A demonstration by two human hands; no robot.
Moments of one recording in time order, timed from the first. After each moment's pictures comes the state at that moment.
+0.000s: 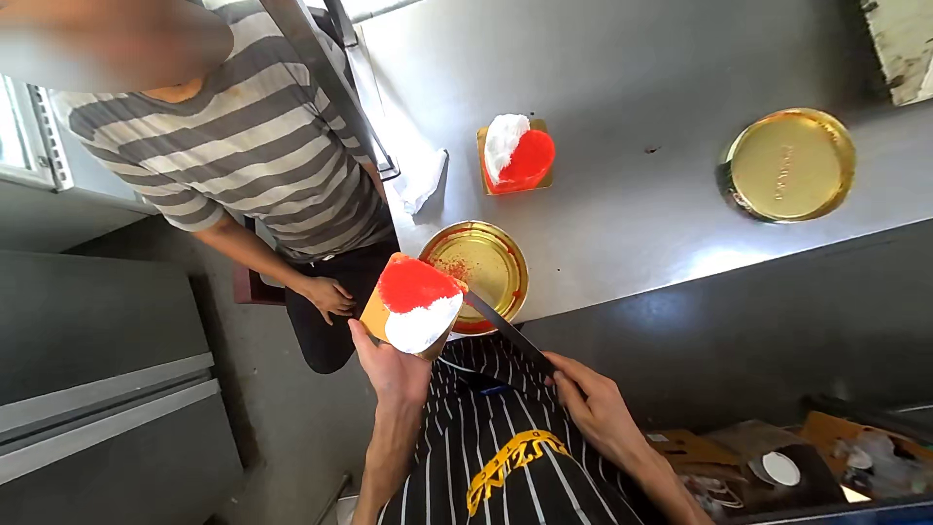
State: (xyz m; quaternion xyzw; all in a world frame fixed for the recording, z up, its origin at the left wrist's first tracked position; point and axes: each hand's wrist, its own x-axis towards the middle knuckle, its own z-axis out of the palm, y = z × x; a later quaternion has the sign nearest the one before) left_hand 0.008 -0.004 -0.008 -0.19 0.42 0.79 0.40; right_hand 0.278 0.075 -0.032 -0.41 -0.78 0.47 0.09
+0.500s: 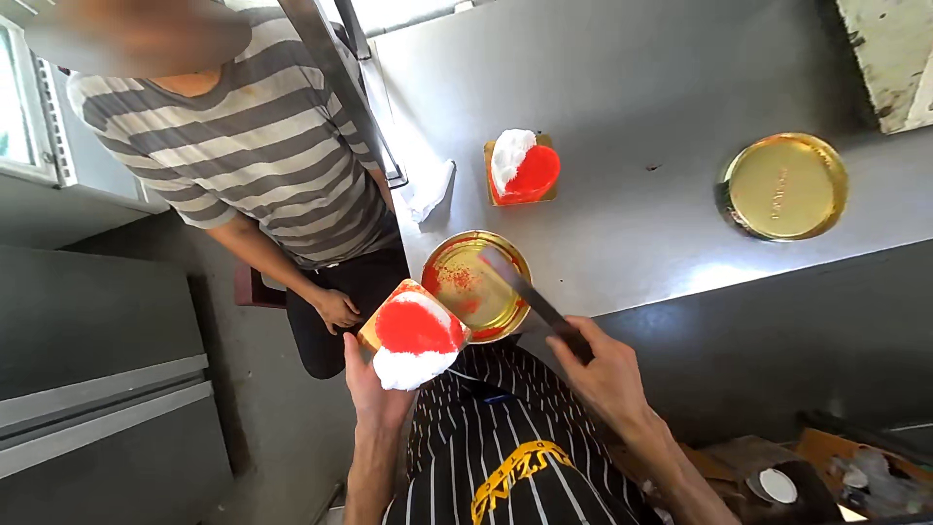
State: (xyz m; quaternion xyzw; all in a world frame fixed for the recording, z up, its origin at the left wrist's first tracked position) left_hand -0.007 -0.040 -0.016 -0.17 0.40 0.78 0.45; right_hand 0.235 0.123 -0.013 -0.44 -0.83 0.31 0.15
